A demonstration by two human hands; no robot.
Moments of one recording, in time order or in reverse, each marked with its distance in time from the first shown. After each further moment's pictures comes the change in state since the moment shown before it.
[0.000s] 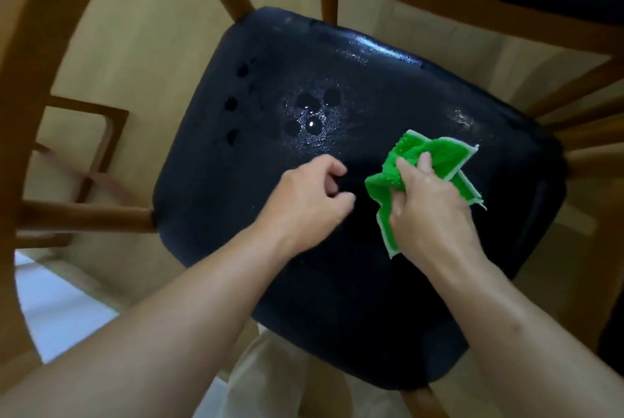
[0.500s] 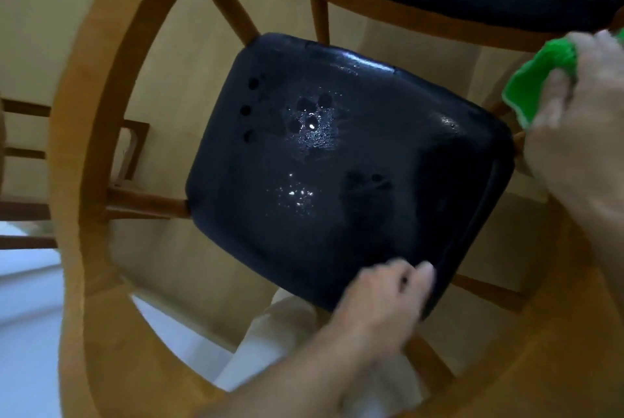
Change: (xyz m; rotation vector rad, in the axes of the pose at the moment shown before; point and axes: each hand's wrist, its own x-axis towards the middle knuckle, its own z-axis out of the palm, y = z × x) left_hand -0.146 0.058 0.066 -0.111 -0.387 -0.087; right_hand 0.083 0.128 -0.211 0.026 0.165 -0.010
